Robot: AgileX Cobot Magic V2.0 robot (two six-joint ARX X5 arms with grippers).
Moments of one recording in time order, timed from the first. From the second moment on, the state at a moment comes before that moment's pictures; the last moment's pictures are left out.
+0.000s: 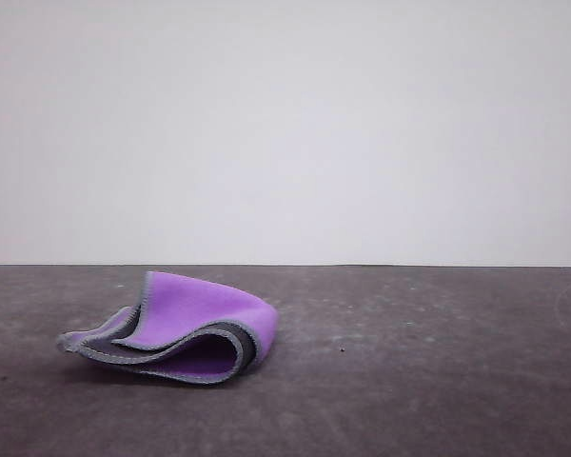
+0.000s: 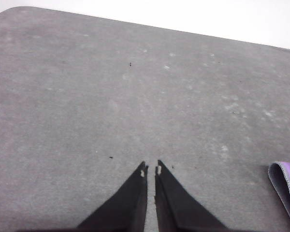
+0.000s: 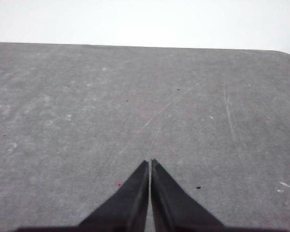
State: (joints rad) left_arx -0.01 0.00 0.07 -0.30 0.02 -0.15; right_arx 0.01 0.01 0.02 -0.16 0.00 0.03
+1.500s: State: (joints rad) left_arx -0.01 0.00 0.07 -0.30 0.02 -0.15; right_arx 0.01 0.01 0.02 -0.16 0.00 0.03
